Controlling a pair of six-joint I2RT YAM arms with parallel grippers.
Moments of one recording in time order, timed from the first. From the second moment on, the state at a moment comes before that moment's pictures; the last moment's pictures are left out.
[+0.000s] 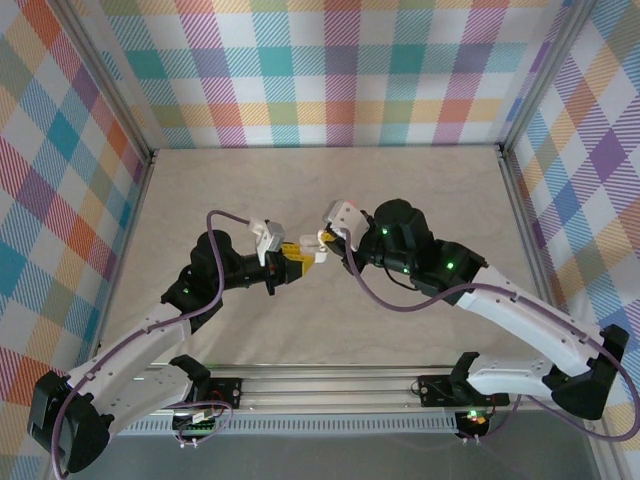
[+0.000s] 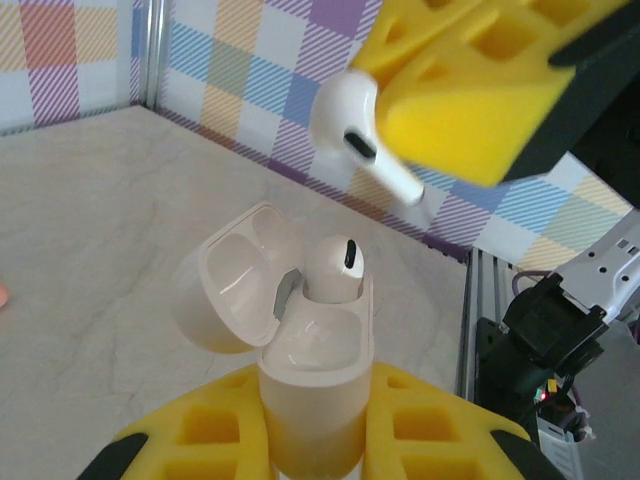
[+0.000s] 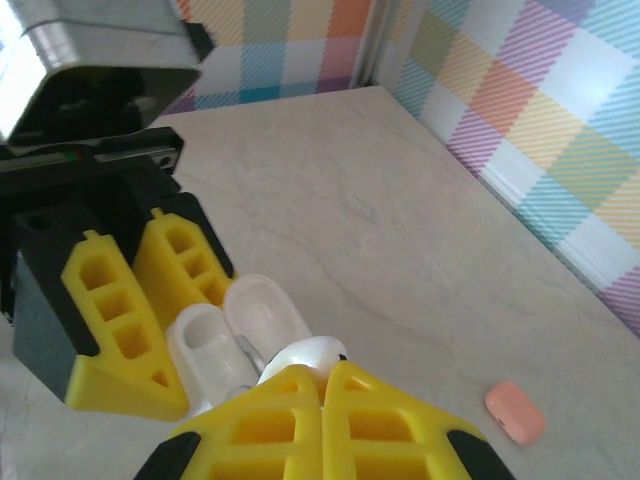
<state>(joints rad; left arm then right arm) -0.57 0.93 0.63 0.14 0.66 -0.18 0.95 1.16 1.19 -0.44 -0.03 -0.26</state>
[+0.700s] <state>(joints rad) -0.59 0.94 0.63 0.15 0.63 -0.18 1.01 1.23 1.20 -0.35 0.06 -0.37</state>
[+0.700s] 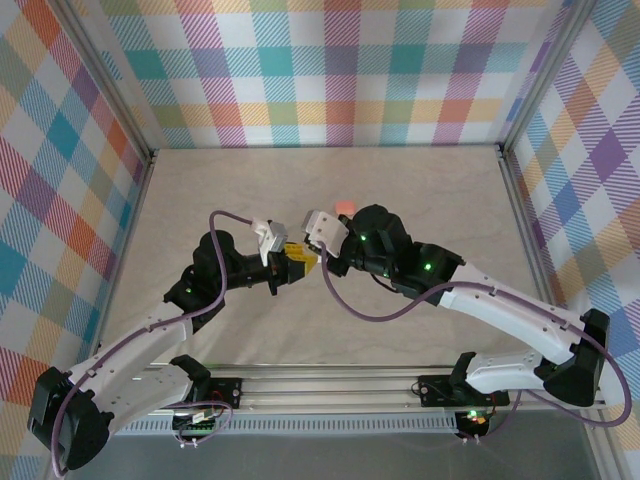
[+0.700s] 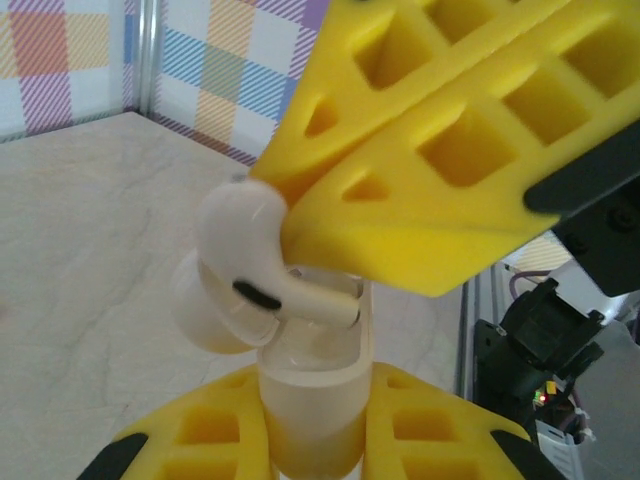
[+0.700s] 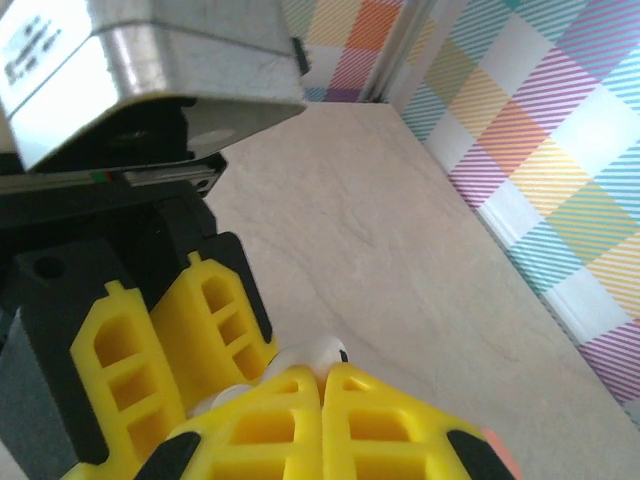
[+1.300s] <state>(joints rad) -0.59 0.83 0.57 -0.16 0.13 -0.27 0.79 1.37 1.11 -0.38 0.05 0.06</state>
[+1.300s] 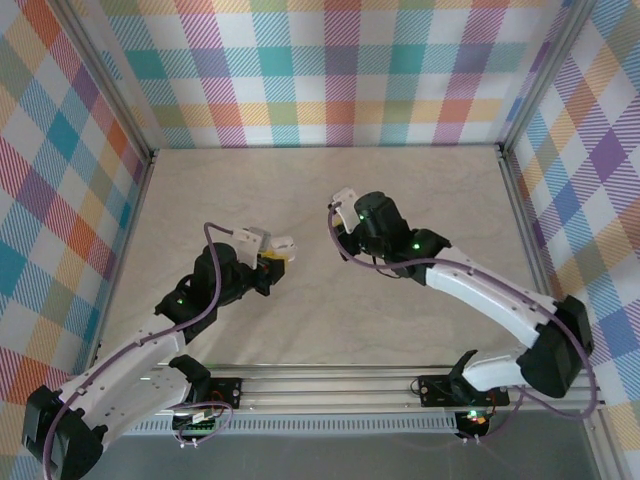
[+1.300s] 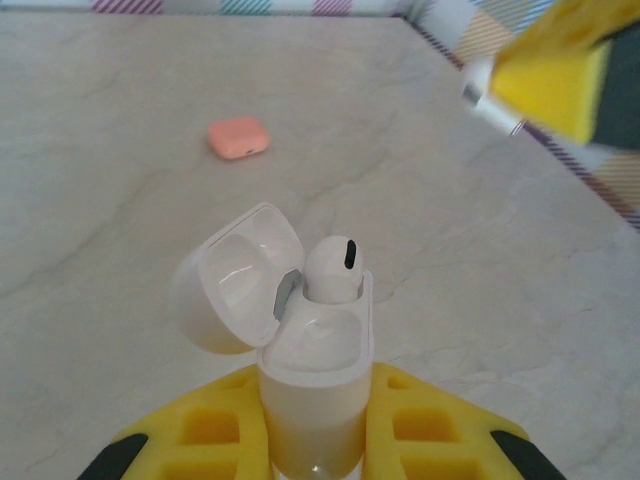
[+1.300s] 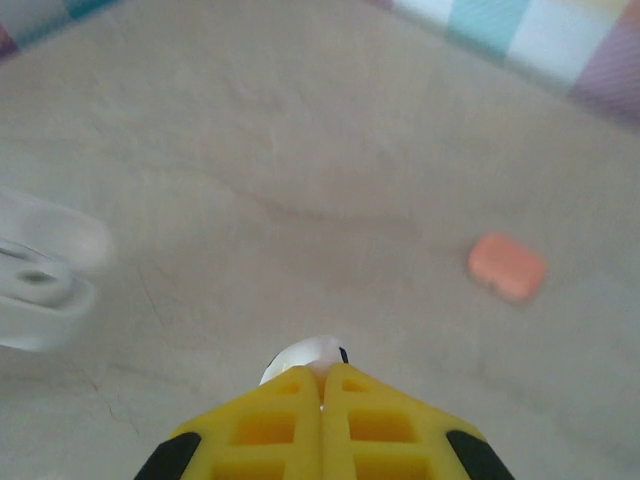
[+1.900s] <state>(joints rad) -0.59 0.83 0.54 -0.19 0.10 -0.32 0.72 1.79 0.98 -0.23 -0.18 0.34</state>
